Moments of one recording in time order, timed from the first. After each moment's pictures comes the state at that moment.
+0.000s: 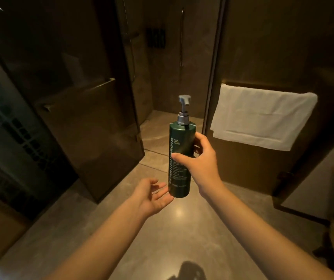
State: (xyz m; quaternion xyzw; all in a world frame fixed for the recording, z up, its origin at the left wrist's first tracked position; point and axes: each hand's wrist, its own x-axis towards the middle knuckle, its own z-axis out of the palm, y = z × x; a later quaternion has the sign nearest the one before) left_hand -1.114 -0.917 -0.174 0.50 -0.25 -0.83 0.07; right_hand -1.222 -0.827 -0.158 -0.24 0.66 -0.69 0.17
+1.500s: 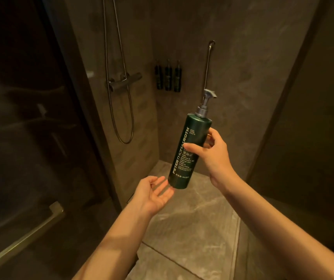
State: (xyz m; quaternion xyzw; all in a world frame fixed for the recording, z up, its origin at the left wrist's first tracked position) left_hand -1.752 -1.531 -0.107 0.41 -0.20 -0.87 0.17; right_hand -1.888 -1.438 -0.060 -0.29 0.62 -0.71 0.17
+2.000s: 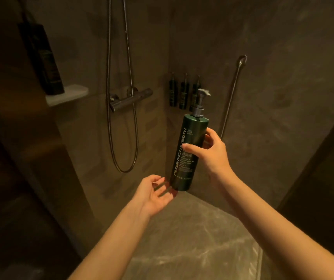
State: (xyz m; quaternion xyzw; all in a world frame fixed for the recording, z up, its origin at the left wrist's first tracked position) left_hand -1.919 -1.730 -0.085 0.39 -0.20 -0.88 0.21; right_hand -2.058 -1.656 -0.039 -0.35 0.64 -0.67 0.16
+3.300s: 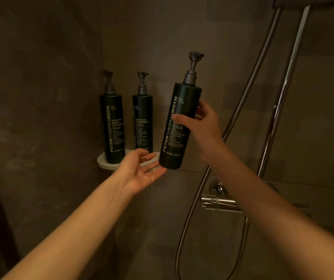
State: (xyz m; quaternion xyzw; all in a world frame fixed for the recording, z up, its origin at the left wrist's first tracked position) left_hand -1.980 -2.019 0.079 0.39 -0.14 -0.54 0.73; right_hand -2.098 -2.124 0.129 -0.66 0.22 -0.55 0.46
